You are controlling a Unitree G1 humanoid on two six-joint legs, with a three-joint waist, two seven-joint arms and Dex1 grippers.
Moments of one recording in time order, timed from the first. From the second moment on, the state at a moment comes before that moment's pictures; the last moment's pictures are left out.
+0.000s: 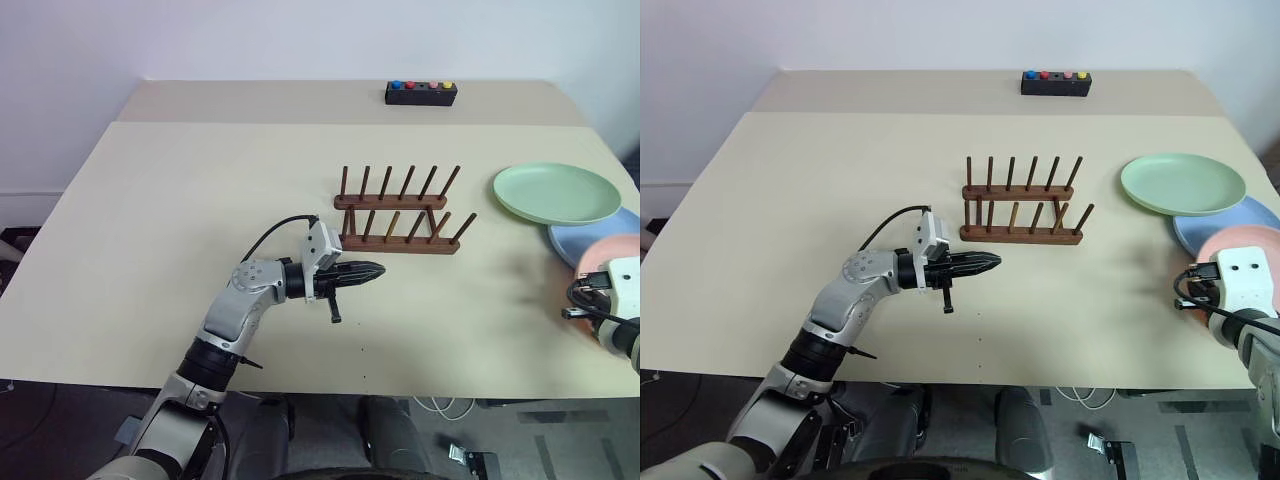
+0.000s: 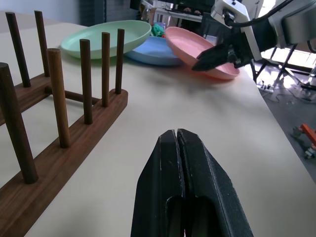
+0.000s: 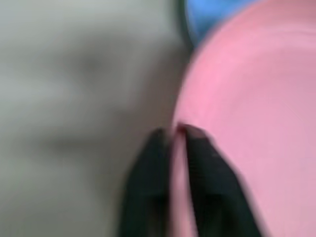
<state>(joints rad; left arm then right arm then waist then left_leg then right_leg) -0.46 0.20 -0.27 0.06 -0.32 0.26 -1.00 0.15 -0.73 -0.58 -0.35 0.27 0.90 0.38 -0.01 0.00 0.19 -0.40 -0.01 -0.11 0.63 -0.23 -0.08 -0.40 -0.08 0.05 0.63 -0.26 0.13</state>
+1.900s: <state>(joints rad) -0.37 0.25 -0.26 -0.01 -0.30 0.26 -0.87 -0.43 -0.63 -0.49 -0.27 1.16 0.75 0.59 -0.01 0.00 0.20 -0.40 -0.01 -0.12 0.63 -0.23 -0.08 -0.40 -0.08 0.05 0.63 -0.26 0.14</state>
